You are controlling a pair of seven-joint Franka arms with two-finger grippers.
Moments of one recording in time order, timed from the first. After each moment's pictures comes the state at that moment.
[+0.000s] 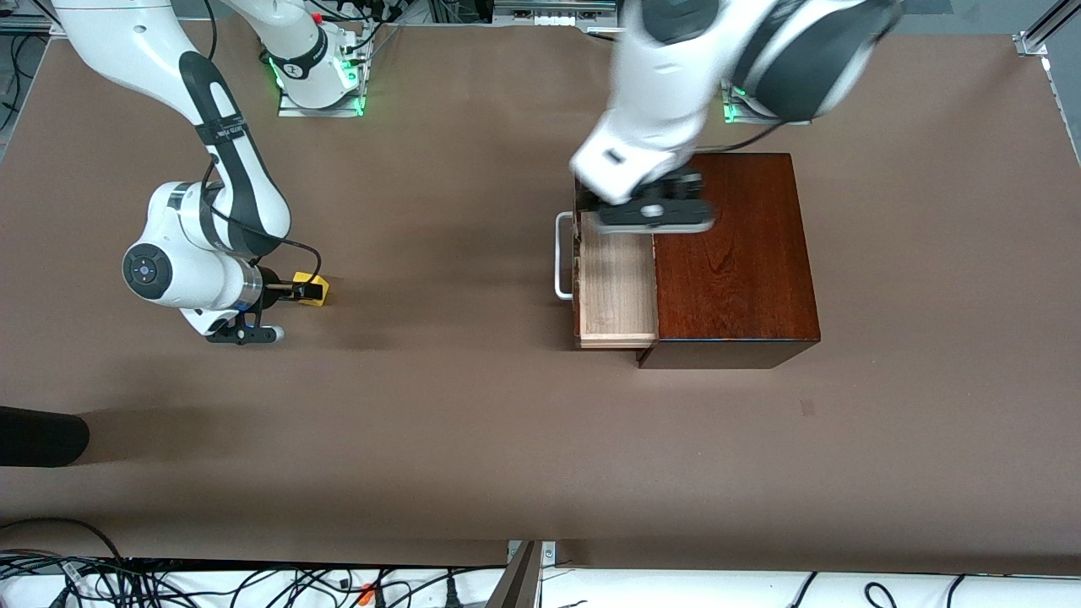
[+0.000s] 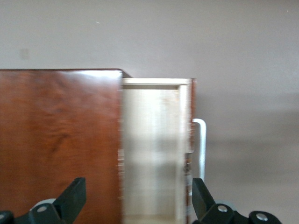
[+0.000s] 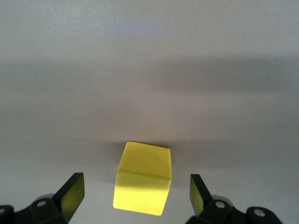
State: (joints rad) left arm -0.27 0.28 -0.39 -1.40 0.11 1.65 -0.67; right arm 0.18 0.44 -0.11 -2.01 0.18 2.21 -0.04
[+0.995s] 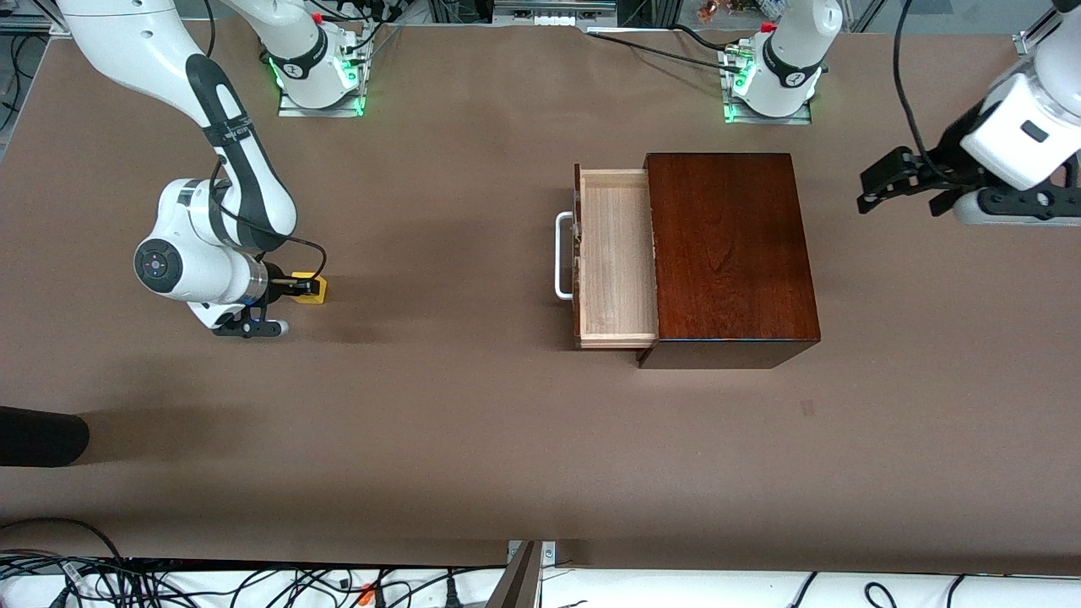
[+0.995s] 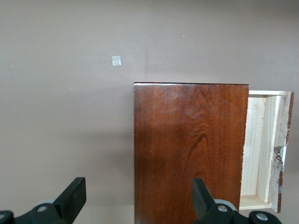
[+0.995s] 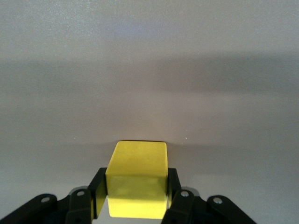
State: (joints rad) left arm -0.03 0.02 -0.06 -1.55 -0.08 1.55 -0.13; right arm 0.18 0.43 -0.11 -2.05 0.18 2.25 -0.04
